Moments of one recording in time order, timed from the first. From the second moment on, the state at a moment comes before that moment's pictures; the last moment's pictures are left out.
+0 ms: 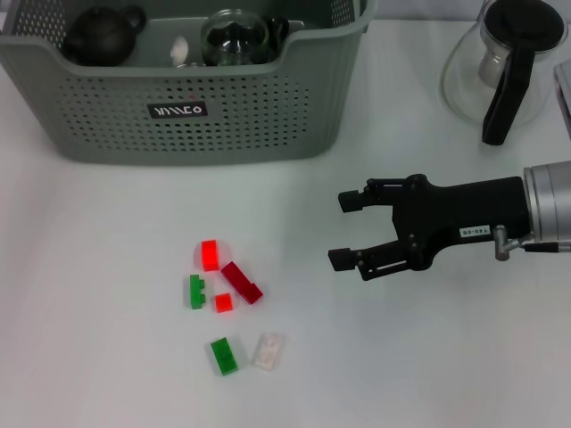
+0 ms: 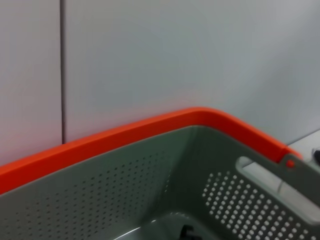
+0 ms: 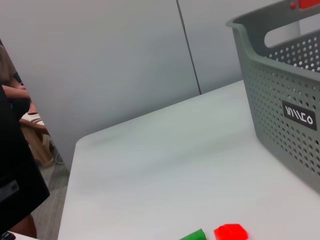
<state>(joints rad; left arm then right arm) -0.72 -2.01 0.71 1.25 2.39 1.45 -2.29 0.63 2.06 -1.12 -0.57 -1.84 -1.52 1.43</state>
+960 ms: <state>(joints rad) -0.48 -2.17 1.08 1.53 2.43 1.87 -1.84 0.61 2.06 -1.06 -0.57 -1.84 -1.50 1.47</state>
